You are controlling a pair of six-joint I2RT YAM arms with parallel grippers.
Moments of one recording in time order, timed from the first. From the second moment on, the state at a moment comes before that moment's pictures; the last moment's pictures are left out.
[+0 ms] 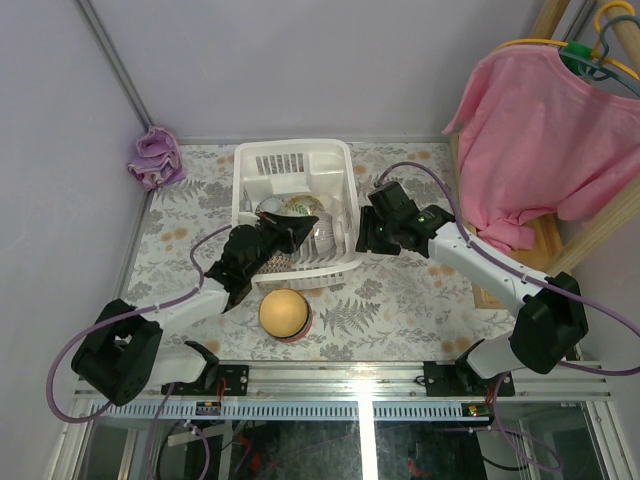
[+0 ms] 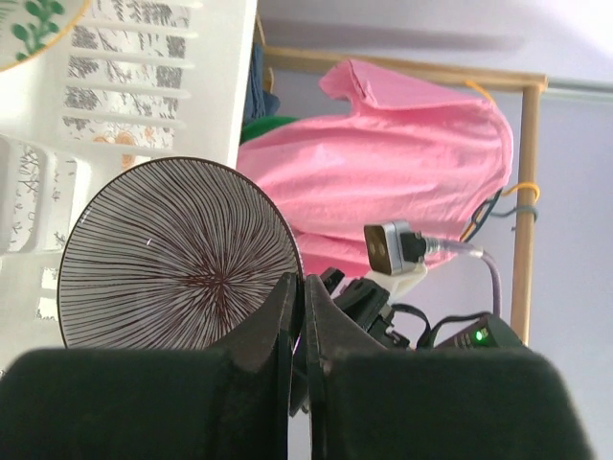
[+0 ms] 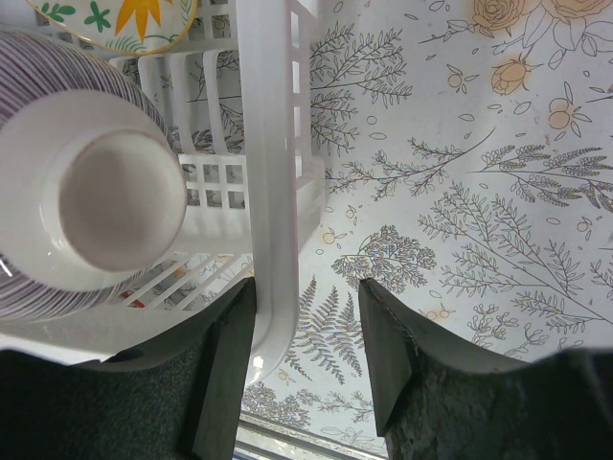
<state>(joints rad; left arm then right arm) -0.54 1.25 0.51 0.66 0.07 -1.62 0.66 1.46 1.18 -0.67 0.06 0.64</state>
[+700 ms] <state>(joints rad) -0.66 1.38 0.43 0.83 -0.15 -1.80 0.66 1.46 1.18 -0.67 0.06 0.64</state>
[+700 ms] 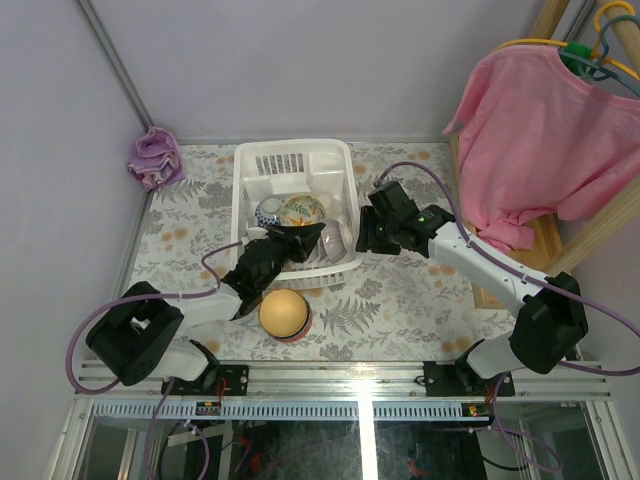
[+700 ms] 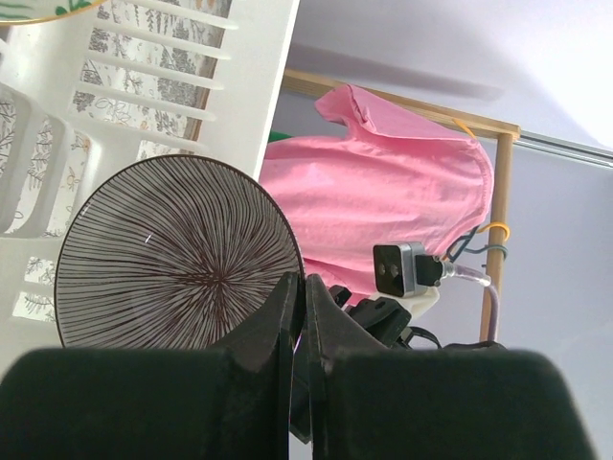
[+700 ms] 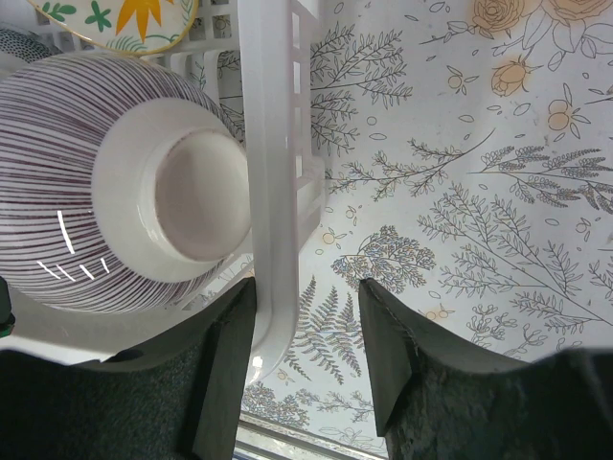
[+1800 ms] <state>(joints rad) -0.58 1.52 0.35 1.16 0.15 -1.87 0.64 1.49 1.28 -0.72 0.05 0.62</state>
